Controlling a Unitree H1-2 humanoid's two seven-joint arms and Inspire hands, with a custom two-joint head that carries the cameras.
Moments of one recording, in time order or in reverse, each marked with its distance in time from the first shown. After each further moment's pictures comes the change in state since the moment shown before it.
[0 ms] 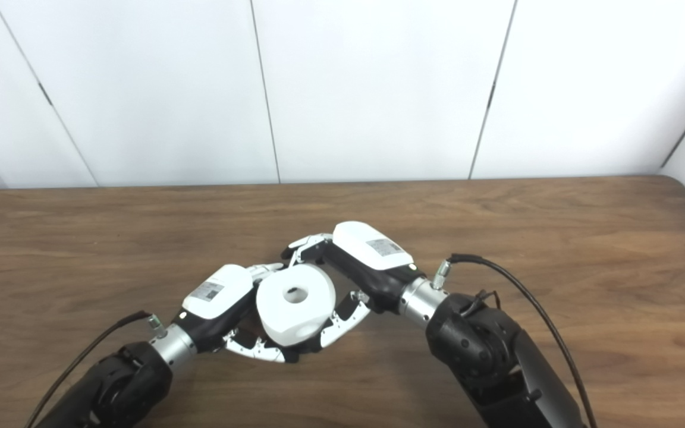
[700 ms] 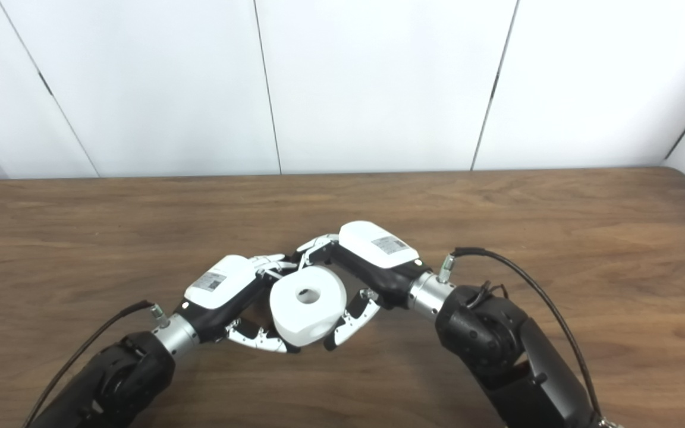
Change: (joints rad) left arm 0.002 0.000 -0.002 -0.024 0.001 0.031 -0.022; right arm -0.003 -0.037 -0.009 0.067 0.003 -0.100 0.005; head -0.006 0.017
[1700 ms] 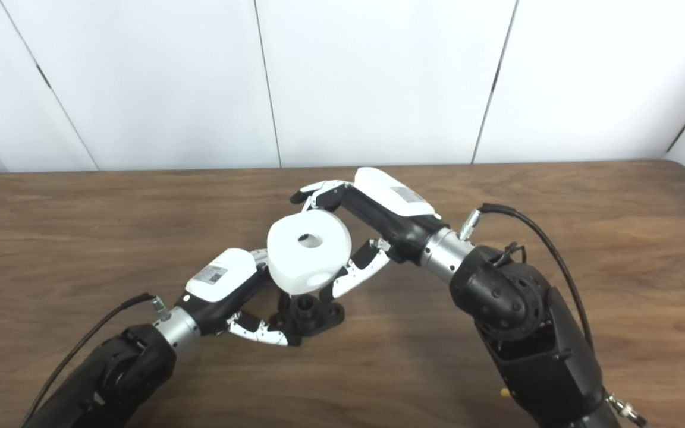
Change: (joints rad) left arm -0.002 0.000 0.000 -0.004 0.002 0.005 -0.011; right arm -0.059 0.030 -0.112 -0.139 0.105 0.187 0.074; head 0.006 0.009
